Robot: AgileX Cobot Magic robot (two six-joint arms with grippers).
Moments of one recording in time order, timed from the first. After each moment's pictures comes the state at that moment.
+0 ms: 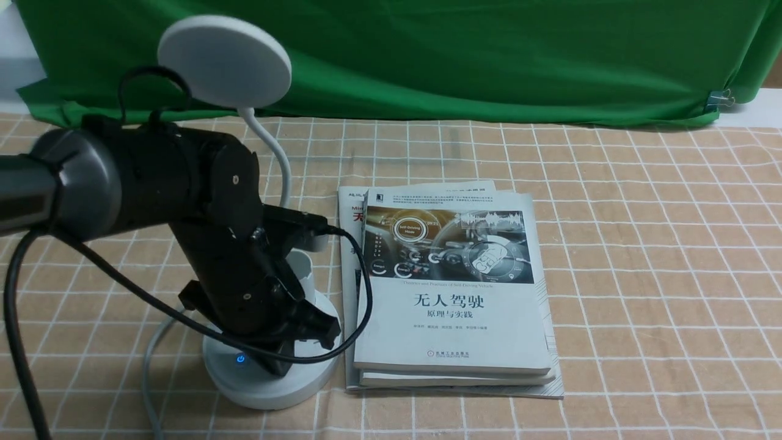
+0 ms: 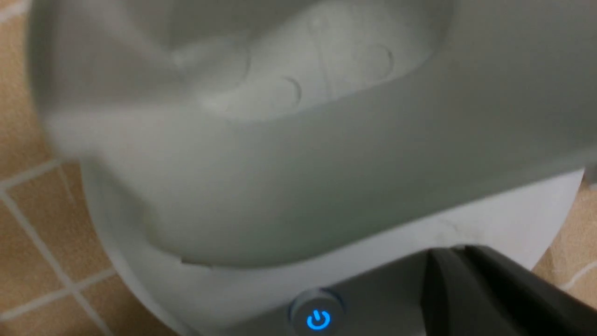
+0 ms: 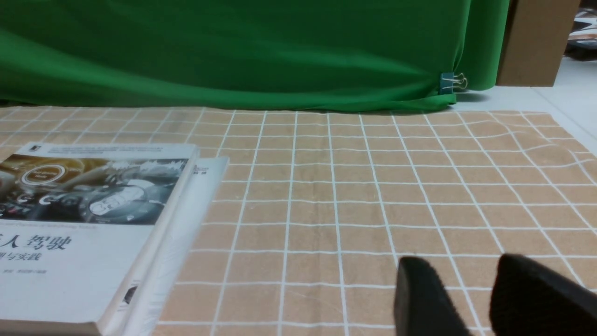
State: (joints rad) right arm 0.06 0.00 0.01 -0.08 0.24 0.10; left arm -0.40 1.78 -1.14 -0.19 0.92 0.17
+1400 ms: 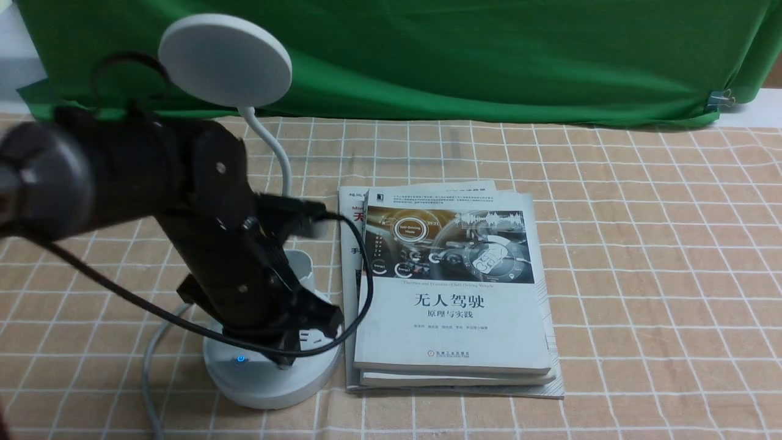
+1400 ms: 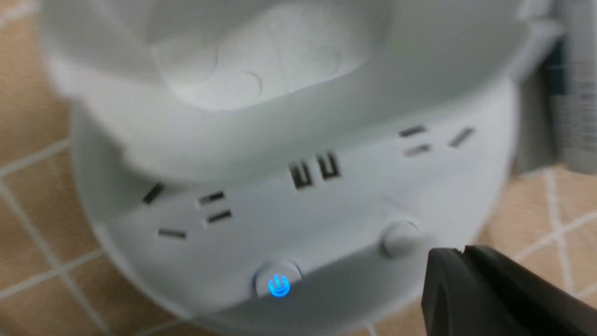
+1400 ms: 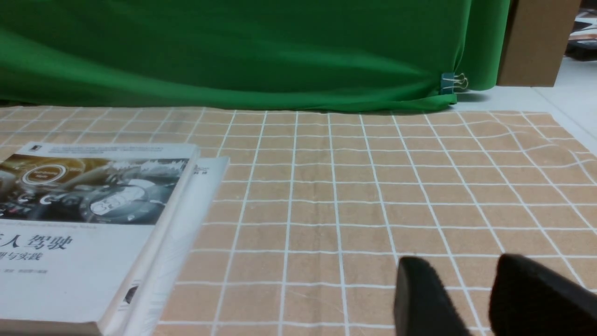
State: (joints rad) right arm 0.06 0.00 0.01 -0.08 0.24 0.10; left arm -0.40 1.68 -1.13 -0.23 0.92 0.17
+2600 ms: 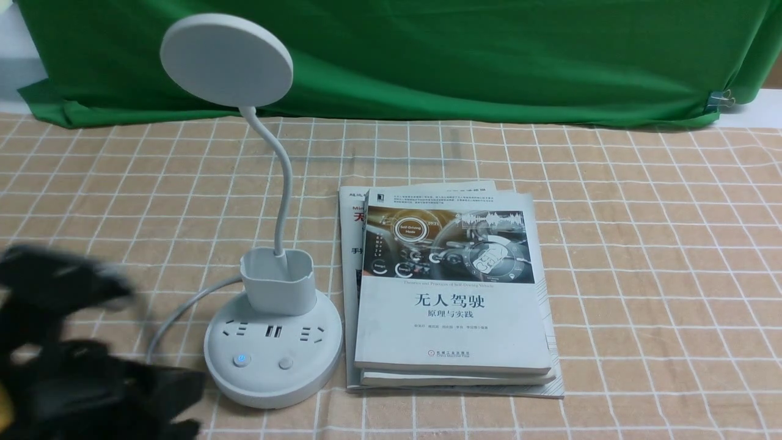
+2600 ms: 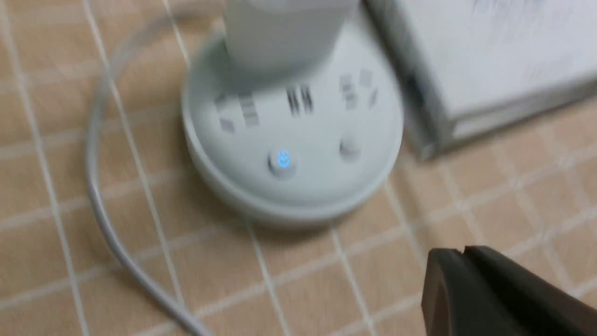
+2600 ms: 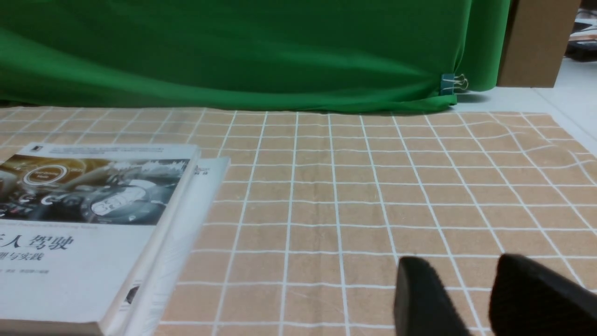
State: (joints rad) right arm 0.06 0.00 0.01 -0.08 0.24 0.10; left arm -0.40 0.71 -0.44 -0.25 0.46 0.12
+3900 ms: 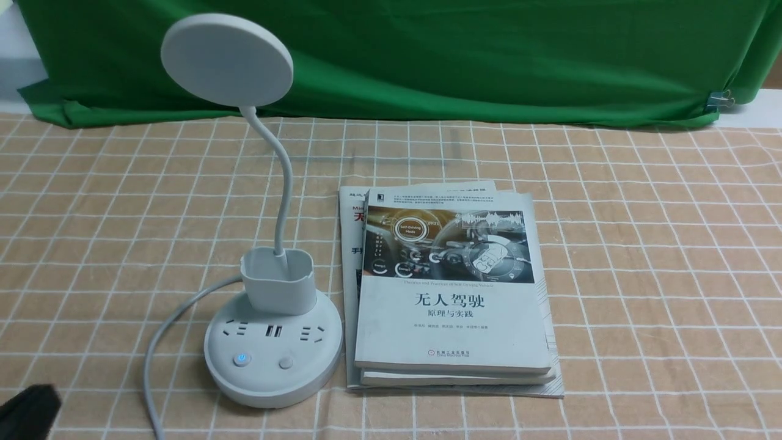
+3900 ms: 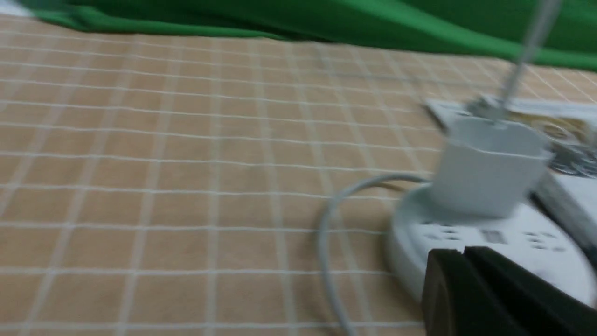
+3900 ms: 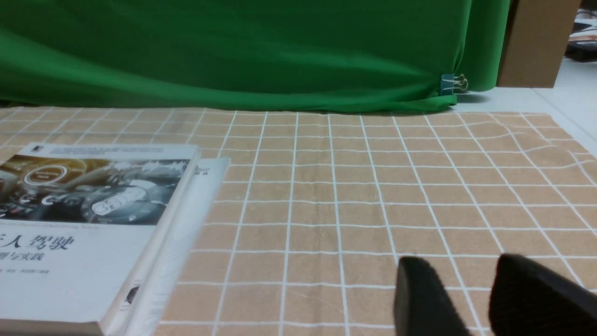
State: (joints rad) right arm 0.06 0.00 0.01 -0.08 0.24 0.10; left arm -0.04 0.07 -0.01 -0.16 0.21 0.11
